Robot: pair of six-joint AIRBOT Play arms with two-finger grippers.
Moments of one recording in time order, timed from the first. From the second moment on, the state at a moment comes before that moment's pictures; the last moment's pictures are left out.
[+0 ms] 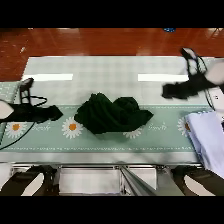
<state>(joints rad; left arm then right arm) 0.00 -0.88 0.67 1.20 -1.10 -1.55 0.11 -1.04 1.02 -1.40 1.22 1.71</state>
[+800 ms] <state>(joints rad) -0.11 -1.46 0.80 0.58 -1.10 -1.12 0.01 -0.71 0.37 -1.04 1.05 1.67</state>
